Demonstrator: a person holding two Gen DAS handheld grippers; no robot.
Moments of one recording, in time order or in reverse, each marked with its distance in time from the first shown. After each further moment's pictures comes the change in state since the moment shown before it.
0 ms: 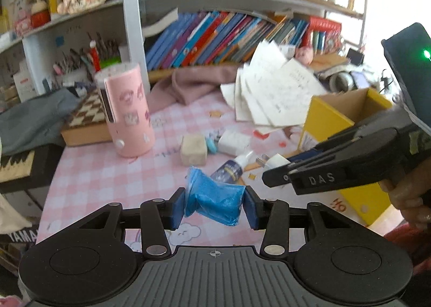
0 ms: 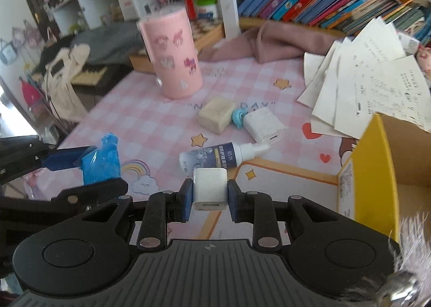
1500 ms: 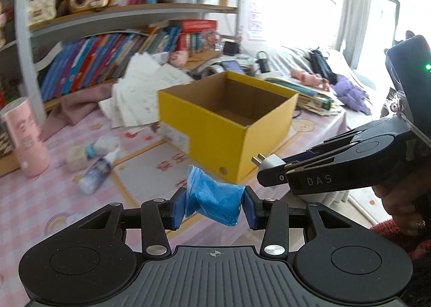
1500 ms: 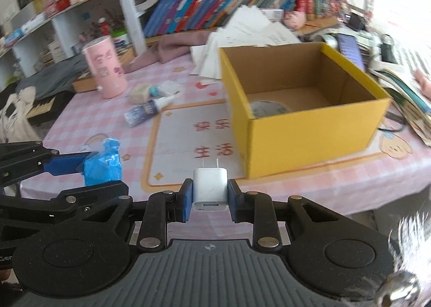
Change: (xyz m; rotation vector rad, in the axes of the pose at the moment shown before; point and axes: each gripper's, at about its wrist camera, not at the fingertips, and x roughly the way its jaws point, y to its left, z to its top) left arm -0.066 -0.099 -0.054 0.260 -0.044 -0.406; right arm -0.151 0.014 -0.155 0.310 -0.127 -0.342
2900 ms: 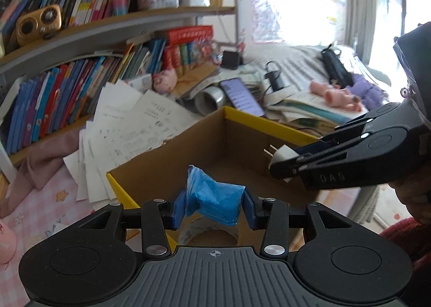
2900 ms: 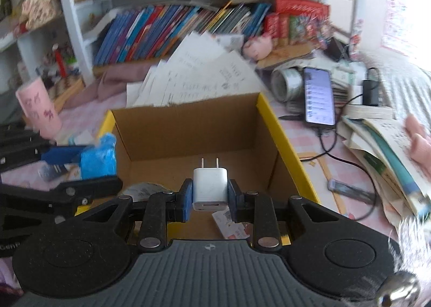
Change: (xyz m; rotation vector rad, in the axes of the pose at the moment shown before) left arm 0.173 -0.026 0.125 0.036 0.005 0.104; right arm 0.081 -0.166 0.123 -0.103 -0.031 -0.005
